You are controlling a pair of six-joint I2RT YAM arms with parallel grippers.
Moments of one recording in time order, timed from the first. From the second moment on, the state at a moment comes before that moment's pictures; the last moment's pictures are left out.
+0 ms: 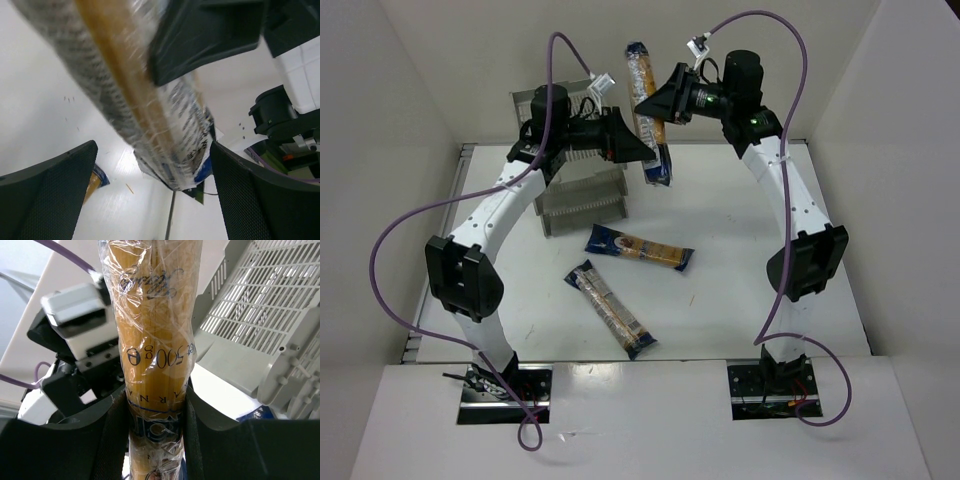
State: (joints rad) left arm -0.33 1.80 1.79 -0.14 1.01 -0.54; right arm 0.30 1.92 2.13 -0.26 -0.86 0.75
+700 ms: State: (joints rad) left arm -0.36 1.80 1.77 -0.01 1.04 -0.73; right arm 0.35 1.92 2.12 -0.21 -0.87 0.82
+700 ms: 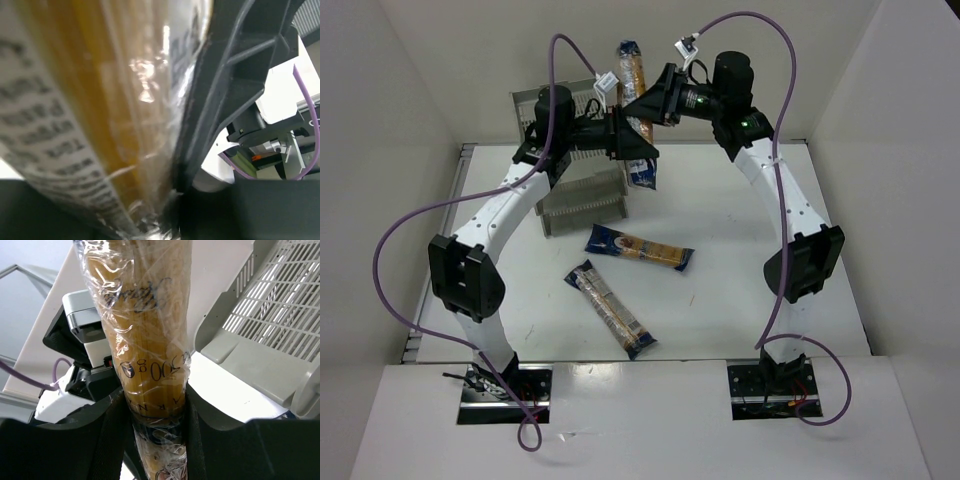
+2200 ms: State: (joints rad) left arm -0.06 1.98 1.97 -0.52 0.38 -0.50; right arm 0.21 1.69 1.95 -0.40 -0.54 0.65
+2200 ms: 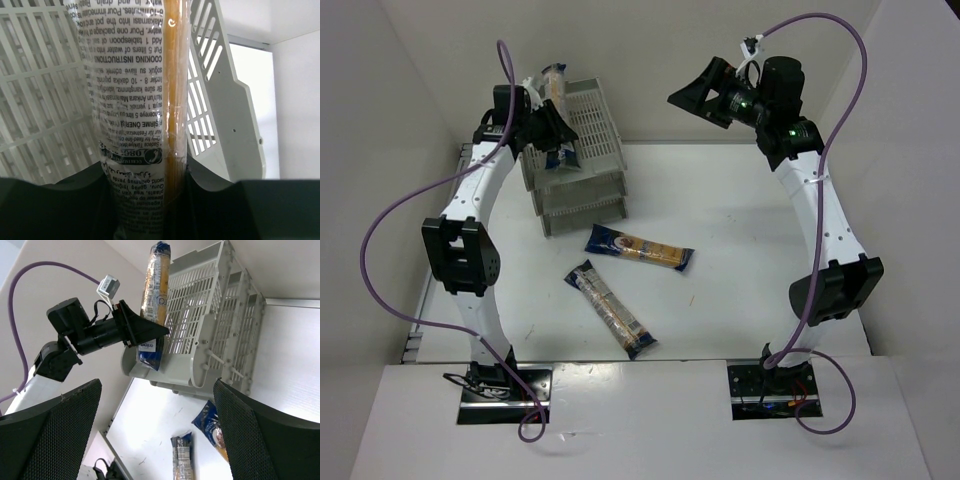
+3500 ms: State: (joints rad) left arm -0.06 1.18 1.54 -0.28 -0.06 -0.10; right arm 0.73 1.66 1.30 -0.56 -0.03 -0.52
